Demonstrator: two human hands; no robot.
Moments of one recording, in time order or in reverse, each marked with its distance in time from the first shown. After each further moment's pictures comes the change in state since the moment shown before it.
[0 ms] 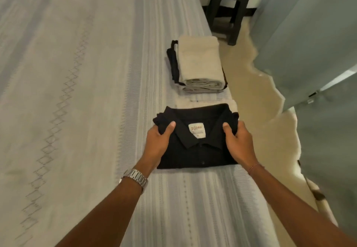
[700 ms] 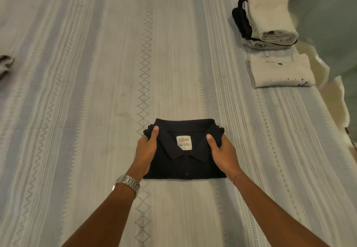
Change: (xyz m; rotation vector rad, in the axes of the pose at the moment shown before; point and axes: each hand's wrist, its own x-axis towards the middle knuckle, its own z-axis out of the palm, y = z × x) left_hand -0.096 -0.134 -0.338 0.119 0.165 -0.301; right_hand -0.289 -0.034 0.257 0.077 -0.228 0.170
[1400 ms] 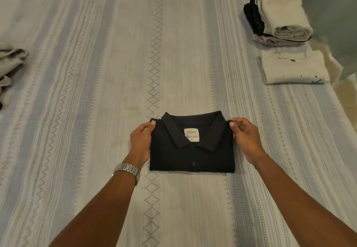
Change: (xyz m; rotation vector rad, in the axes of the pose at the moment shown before) left_hand 0.012 0.004 -0.036 -0.282 0.050 0.079; right_hand 0.041 -0.002 -0.032 0.267 0.026 -0.013
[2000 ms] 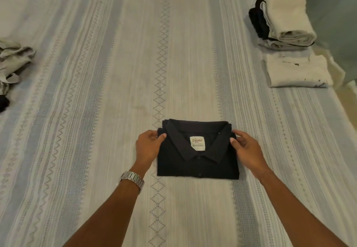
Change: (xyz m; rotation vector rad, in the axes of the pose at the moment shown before) left_hand -0.009 -0.014 -0.019 0.491 0.027 0.201; right_hand -0.039 0.010 0.005 -0.271 -0.052 0.009
